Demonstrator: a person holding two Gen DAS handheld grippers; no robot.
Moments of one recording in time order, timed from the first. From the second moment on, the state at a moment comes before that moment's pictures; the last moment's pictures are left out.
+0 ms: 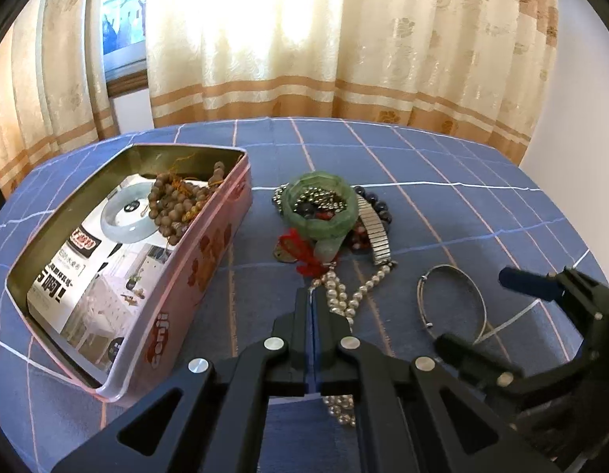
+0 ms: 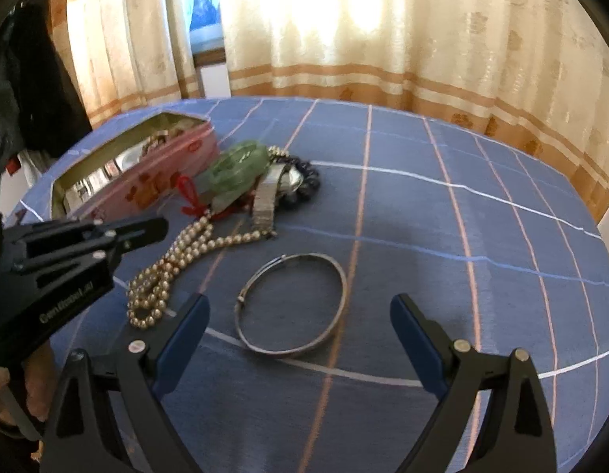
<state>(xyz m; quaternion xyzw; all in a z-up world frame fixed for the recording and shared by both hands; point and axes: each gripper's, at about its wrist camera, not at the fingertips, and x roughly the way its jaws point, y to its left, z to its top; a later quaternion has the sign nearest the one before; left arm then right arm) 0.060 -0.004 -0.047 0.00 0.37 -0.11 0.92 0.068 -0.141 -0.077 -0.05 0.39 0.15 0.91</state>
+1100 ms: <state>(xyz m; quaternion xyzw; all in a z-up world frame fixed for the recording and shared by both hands) 0.057 -0.023 -0.050 0.00 0.40 -0.14 0.90 0.078 -0.179 -0.078 0.01 0.40 0.13 0.91</state>
